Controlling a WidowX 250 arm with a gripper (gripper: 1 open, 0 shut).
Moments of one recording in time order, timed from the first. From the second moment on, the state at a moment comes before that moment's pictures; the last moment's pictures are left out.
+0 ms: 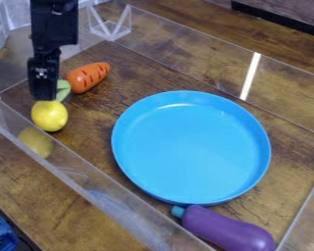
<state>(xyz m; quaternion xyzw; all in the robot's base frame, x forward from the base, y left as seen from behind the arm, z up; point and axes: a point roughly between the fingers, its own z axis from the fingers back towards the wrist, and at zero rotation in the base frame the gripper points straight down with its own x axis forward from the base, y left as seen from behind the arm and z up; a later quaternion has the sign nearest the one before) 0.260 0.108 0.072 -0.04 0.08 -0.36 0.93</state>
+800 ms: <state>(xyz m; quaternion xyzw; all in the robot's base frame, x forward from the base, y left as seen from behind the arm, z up) 0.273 0.121 0.027 -0.07 0.05 -0.27 0.96</state>
